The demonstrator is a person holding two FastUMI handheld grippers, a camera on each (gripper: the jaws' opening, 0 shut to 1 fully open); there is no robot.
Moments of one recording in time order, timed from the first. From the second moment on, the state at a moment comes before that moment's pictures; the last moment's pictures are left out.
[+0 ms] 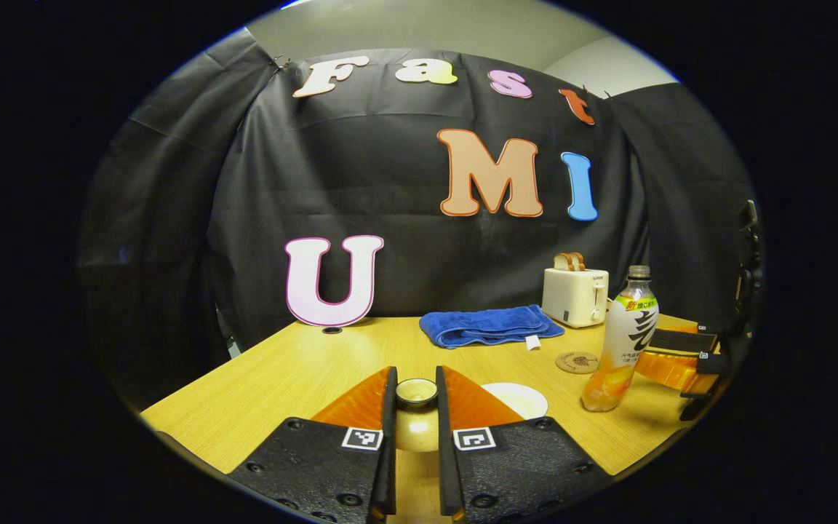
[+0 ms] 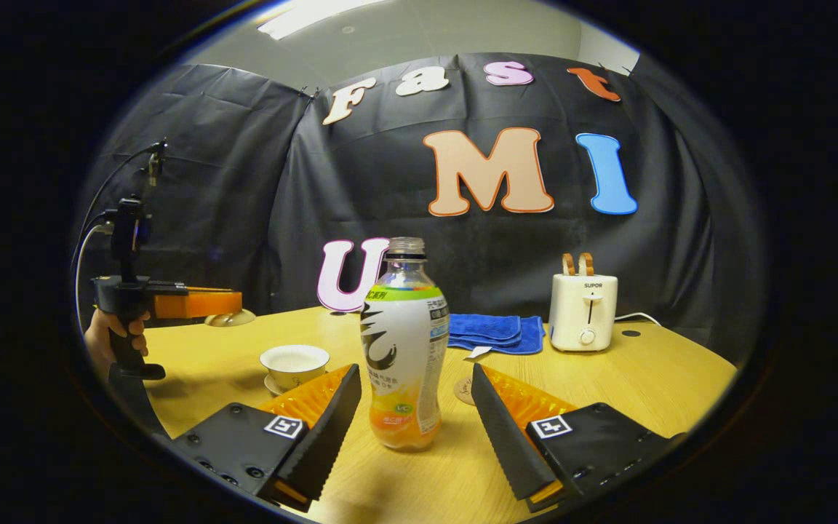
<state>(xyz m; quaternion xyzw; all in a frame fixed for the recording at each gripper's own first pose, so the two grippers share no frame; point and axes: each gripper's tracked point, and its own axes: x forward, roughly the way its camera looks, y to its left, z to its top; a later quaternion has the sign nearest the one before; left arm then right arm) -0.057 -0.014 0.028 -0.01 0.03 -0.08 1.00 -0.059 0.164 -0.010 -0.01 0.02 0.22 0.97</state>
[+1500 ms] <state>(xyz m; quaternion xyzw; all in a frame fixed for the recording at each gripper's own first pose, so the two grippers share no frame) -0.057 0.017 0.028 -0.04 0.03 -0.06 1.00 -0.033 0.202 -0.008 -0.28 -0.02 0.18 0.94</state>
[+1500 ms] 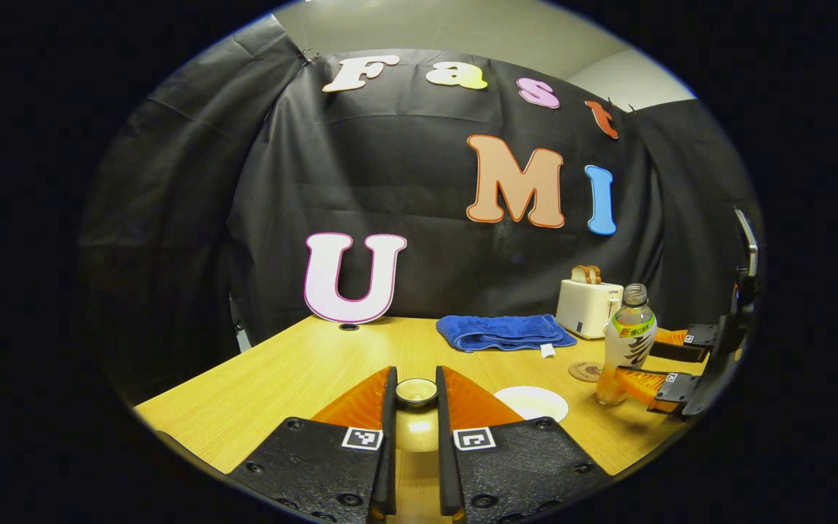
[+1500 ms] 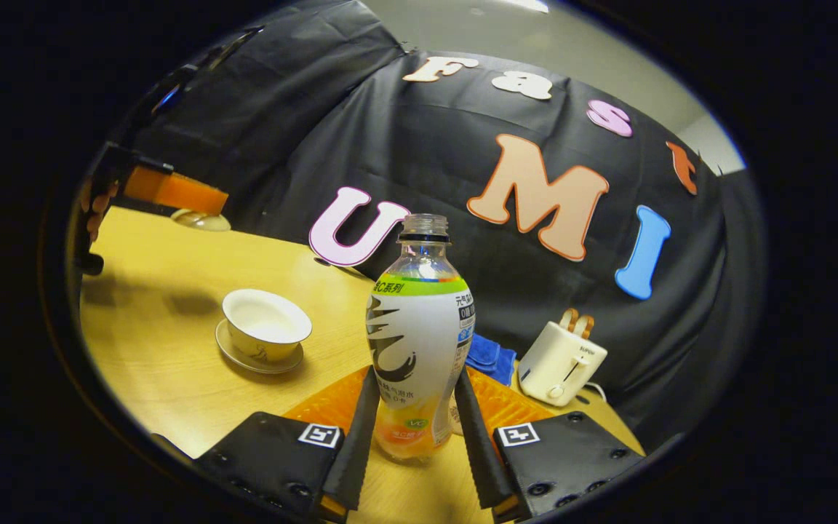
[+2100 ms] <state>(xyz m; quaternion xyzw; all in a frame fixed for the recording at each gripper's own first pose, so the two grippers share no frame) -0.058 0.027 0.031 -0.04 0.02 -0.06 1.00 -0.021 0.197 -0.016 -0.52 -0.09 0.16 0.83</state>
